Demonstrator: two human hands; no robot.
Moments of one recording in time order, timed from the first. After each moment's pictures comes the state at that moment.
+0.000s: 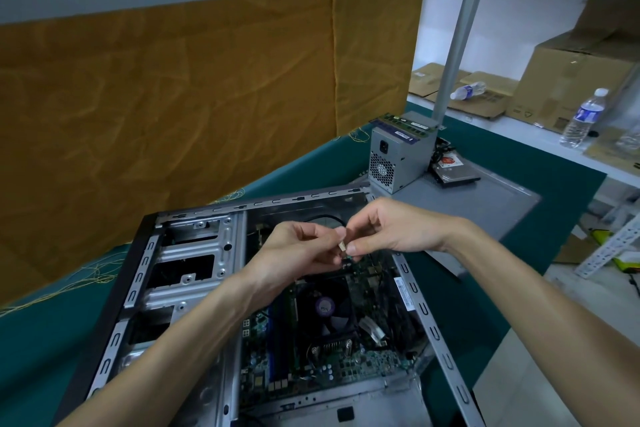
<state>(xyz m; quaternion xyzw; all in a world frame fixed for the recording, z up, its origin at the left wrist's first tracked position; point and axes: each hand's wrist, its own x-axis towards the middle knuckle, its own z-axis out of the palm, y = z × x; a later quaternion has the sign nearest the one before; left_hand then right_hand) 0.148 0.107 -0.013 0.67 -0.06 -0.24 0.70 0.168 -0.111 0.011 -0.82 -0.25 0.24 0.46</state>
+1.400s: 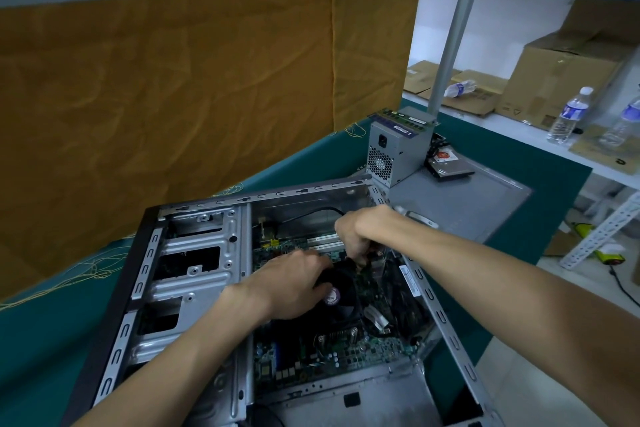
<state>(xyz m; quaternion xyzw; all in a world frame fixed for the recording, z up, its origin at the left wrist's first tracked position) 0.141 0.130 -0.040 0.93 -0.33 -0.16 0.09 0.211 -0.031 -0.022 -0.92 -0.10 0.34 -0.16</state>
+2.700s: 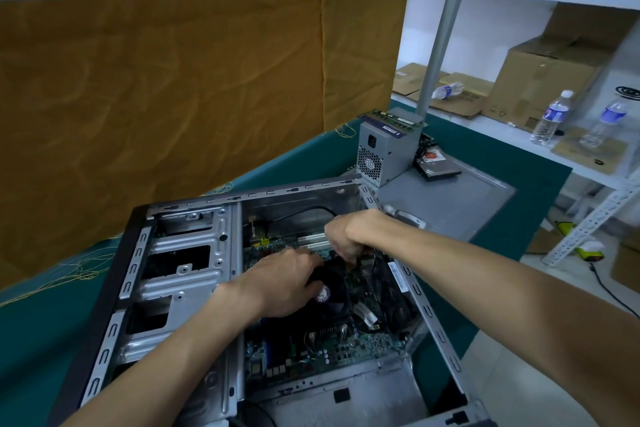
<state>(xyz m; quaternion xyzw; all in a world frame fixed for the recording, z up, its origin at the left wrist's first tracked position) 0.140 0.127 -0.042 0.93 -0.34 -0.15 0.08 0.213 -0.036 -0.037 -0.93 -0.14 0.32 -0.14</state>
